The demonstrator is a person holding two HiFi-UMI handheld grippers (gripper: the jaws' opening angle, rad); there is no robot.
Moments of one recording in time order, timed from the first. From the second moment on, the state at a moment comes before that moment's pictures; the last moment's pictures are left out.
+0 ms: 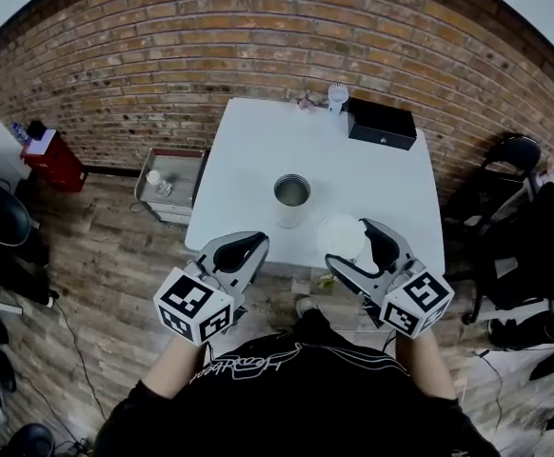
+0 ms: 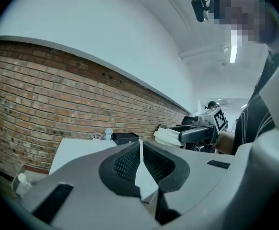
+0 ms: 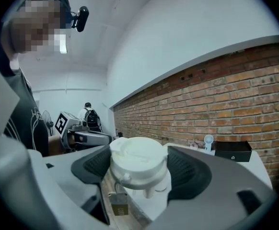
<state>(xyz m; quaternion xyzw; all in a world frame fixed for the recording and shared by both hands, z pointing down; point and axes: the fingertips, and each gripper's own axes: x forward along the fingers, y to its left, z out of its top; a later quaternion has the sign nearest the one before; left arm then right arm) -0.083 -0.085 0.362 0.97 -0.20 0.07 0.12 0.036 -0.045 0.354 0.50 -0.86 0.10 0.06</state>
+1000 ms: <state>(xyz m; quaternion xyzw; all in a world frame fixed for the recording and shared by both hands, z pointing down) -0.079 -0.096 0.389 0.96 -0.20 0.11 0.14 0.037 -0.056 0.389 0.49 -0.86 0.13 0.07</state>
